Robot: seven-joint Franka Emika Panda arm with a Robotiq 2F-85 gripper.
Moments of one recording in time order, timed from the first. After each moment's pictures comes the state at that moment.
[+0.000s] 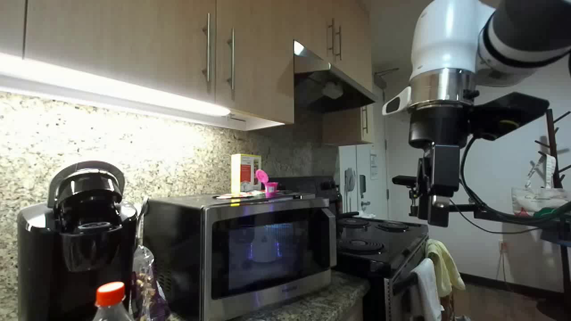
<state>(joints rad) 0.18 -0.89 0.09 -2.58 0.15 1.84 0.09</state>
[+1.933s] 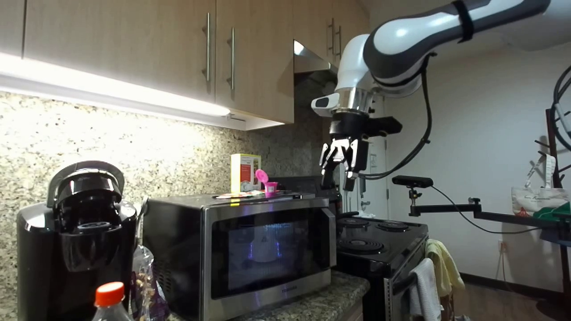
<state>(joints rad) 0.19 -0.41 -0.21 -2.16 0.05 1.95 -0.86</state>
